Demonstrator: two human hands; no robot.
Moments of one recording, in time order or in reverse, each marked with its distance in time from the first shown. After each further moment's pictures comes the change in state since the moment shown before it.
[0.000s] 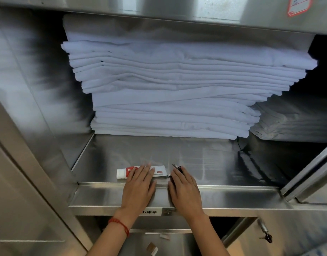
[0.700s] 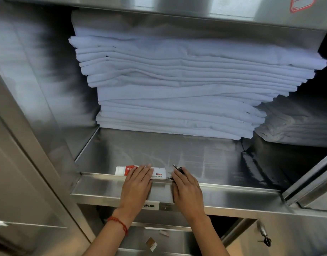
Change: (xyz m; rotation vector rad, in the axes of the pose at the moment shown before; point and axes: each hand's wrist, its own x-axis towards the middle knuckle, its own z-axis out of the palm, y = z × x) left_hand -0.014 0.010 -0.008 0.002 0.106 0.020; right_hand -0.012 0.009 -0.006 -0.106 0.186 -0.095
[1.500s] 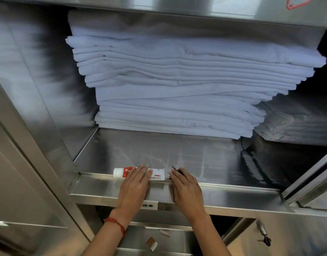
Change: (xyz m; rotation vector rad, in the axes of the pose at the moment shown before) left_hand -0.003 -0.001 -0.001 -0.003 -0.048 0.012; right_hand 0.001 0.006 -0.002 -0.014 0.004 -0.078
